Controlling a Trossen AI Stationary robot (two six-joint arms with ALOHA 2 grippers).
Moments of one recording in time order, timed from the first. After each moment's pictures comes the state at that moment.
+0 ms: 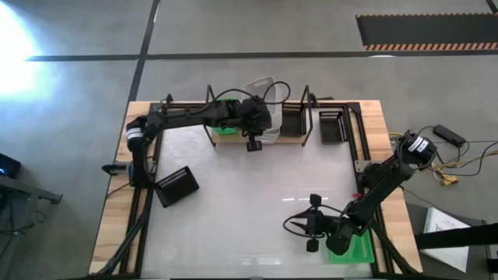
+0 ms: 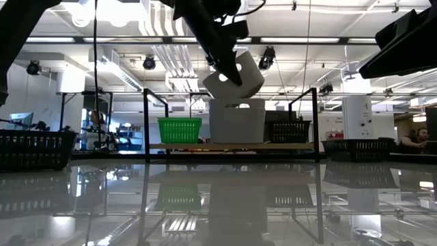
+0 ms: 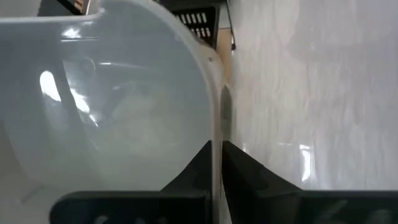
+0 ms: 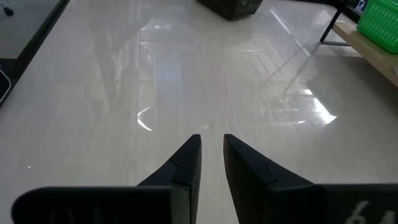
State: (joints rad) left arm 0.26 1.88 1.77 -0.73 -0.10 0.32; right arm 0.84 1.57 0.71 0.06 0.84 0.52
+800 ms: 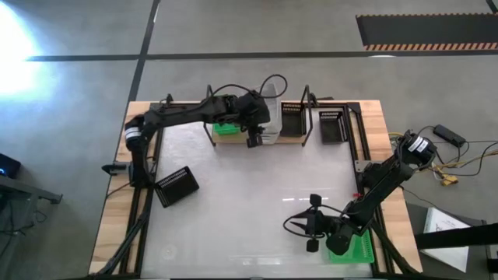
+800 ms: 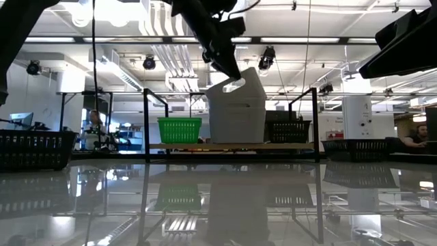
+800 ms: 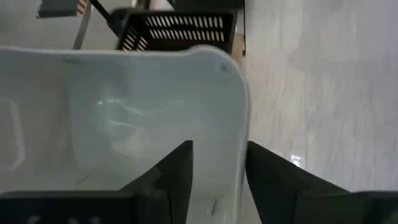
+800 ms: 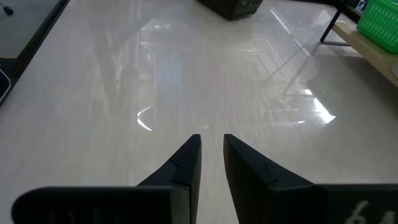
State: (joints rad) left arm 0.28 1.86 1.80 -0.76 -0.09 0.24; right arm 0.84 1.57 0.71 0.06 0.84 0.52
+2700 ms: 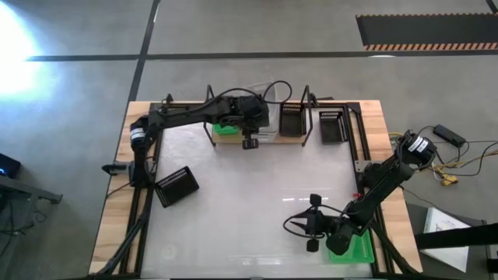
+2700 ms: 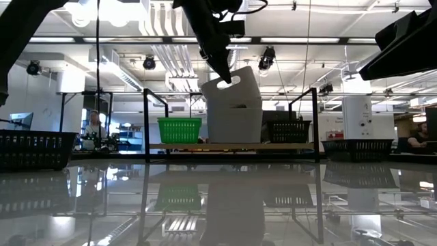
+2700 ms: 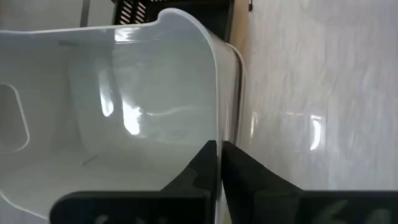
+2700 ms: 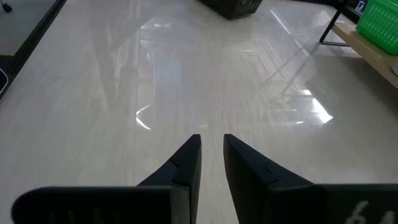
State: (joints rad) left arm 0.26 1.92 1.91 -0.96 -0.20 0.30; right arm 0.84 1.57 0.71 0.06 0.84 0.52
